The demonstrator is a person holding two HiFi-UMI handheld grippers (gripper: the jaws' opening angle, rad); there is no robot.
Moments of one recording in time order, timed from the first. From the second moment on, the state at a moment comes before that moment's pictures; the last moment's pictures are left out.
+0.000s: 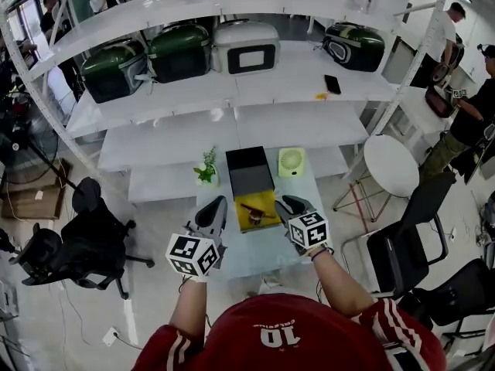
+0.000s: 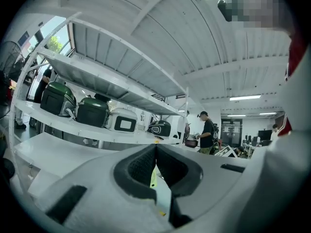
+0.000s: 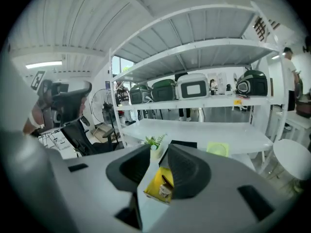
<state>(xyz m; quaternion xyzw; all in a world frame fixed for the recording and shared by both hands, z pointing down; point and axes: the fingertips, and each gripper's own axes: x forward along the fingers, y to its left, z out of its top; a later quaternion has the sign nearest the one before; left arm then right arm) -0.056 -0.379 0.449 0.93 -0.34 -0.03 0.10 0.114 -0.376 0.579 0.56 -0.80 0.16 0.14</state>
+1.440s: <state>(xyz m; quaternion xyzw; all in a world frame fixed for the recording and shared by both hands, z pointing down) -0.123 -0.333 0.332 0.91 -0.40 -0.09 -0.01 0.114 -0.302 0.330 0.59 -0.81 0.01 -0.05</state>
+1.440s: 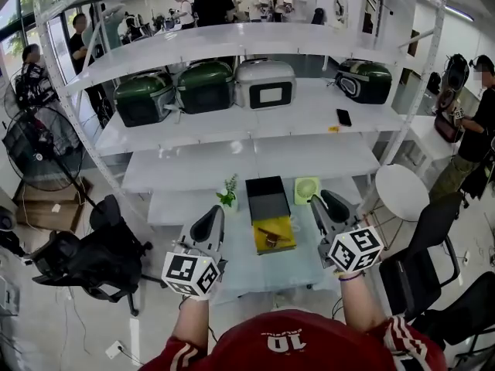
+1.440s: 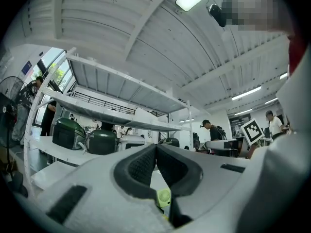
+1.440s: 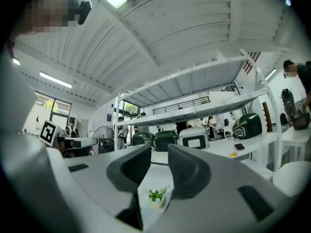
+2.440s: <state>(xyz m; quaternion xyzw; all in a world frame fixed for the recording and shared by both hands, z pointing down) -0.122 -0.319 0.330 0.91 -0.40 -0.08 -0.01 0.107 -0.279 0.329 0.61 -0.79 0.00 -0.04</state>
